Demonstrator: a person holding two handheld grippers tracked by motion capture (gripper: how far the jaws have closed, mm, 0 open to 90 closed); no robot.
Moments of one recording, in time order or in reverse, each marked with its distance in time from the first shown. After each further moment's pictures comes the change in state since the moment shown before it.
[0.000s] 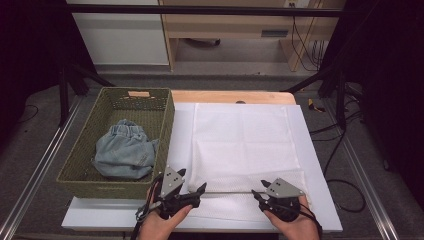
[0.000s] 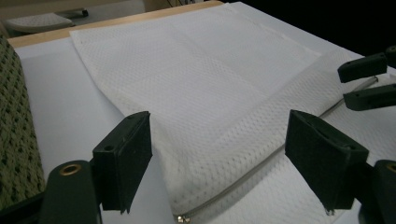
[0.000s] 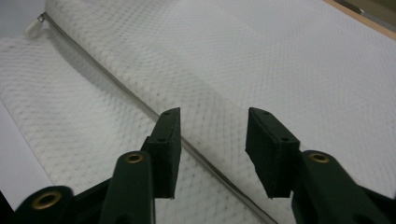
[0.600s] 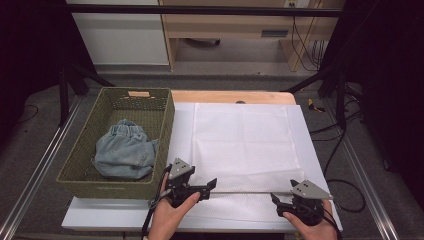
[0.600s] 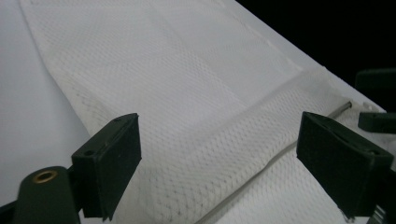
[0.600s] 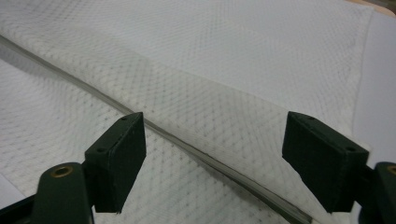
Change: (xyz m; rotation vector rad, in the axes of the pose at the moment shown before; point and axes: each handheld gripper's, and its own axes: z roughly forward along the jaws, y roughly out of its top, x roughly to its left) left arm 0.006 0.014 0.037 0.019 -0.095 -0.200; right arm -0.034 -0.034 -0.027 0.007 -0.115 0.174
